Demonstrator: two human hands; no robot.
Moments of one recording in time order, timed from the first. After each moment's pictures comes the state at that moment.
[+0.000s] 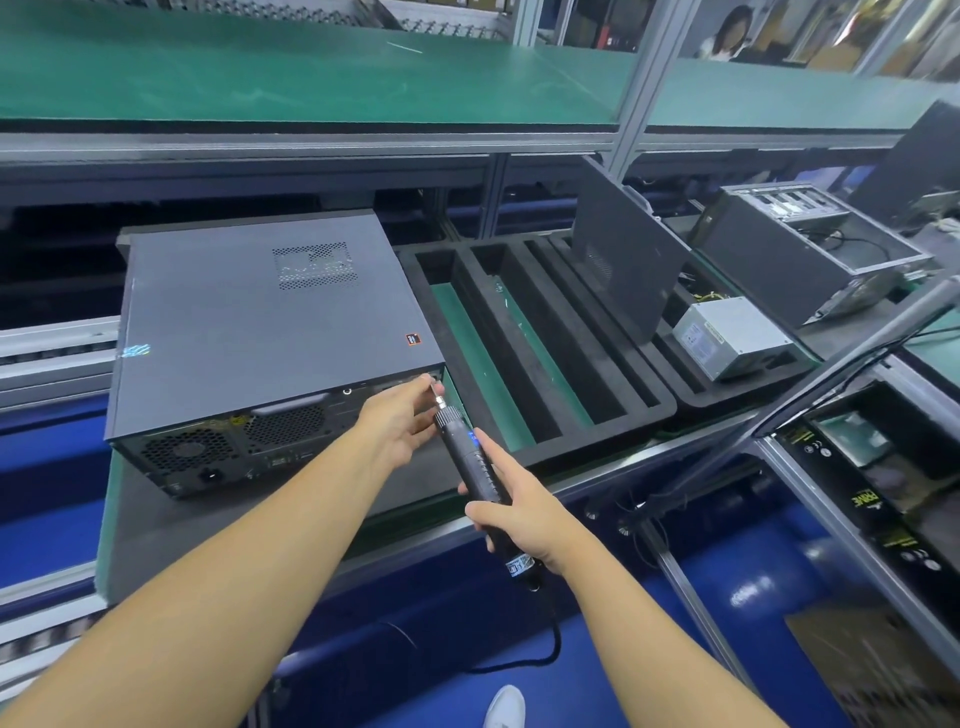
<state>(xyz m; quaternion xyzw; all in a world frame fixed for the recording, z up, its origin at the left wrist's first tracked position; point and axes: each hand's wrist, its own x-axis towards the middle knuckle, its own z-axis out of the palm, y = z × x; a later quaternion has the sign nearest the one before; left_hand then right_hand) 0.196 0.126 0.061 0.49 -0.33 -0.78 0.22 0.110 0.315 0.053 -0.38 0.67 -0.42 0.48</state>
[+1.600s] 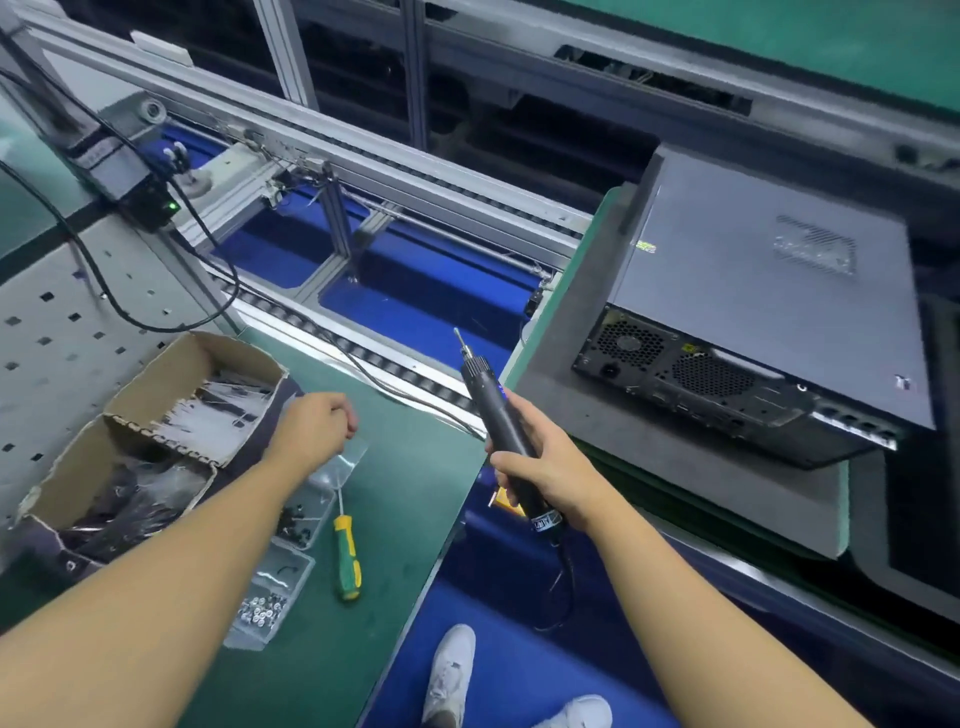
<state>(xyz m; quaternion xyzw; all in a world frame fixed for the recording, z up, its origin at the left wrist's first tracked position) 0.719 0.205 -0.019 0.81 -0.45 -0.32 0.20 0.407 0.198 0.017 -0.53 0.44 -0.25 0.68</state>
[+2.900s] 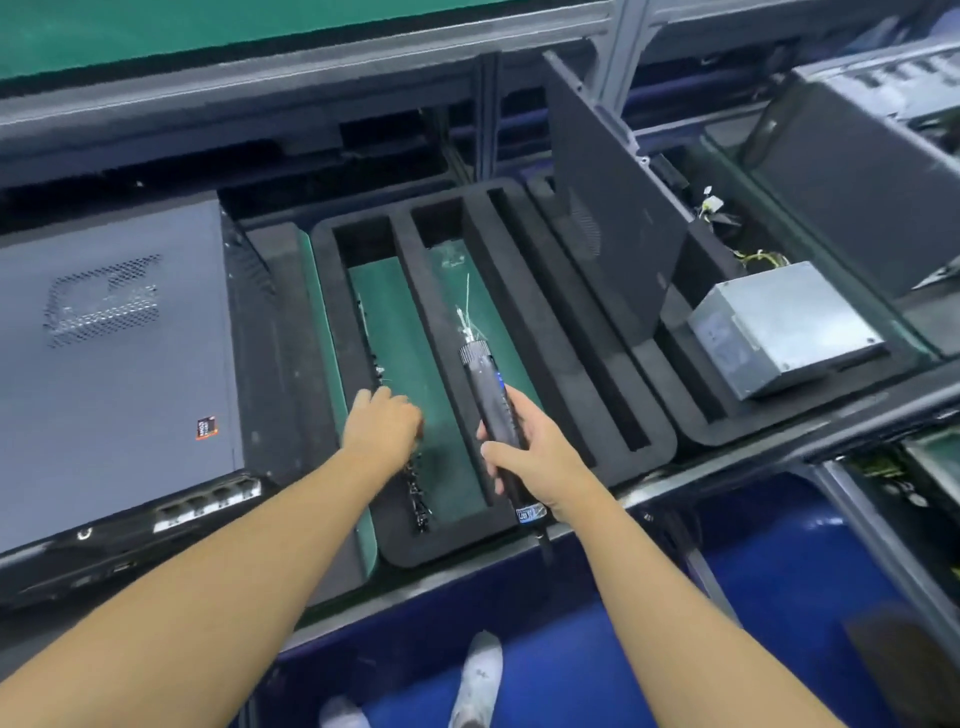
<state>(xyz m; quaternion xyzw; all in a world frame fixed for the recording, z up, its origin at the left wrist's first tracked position) -0.009 0.071 -0.032 0.34 -0.91 0.01 -0.22 -0.150 0.242 -0.005 -0.30 0.62 -0.51 0.52</state>
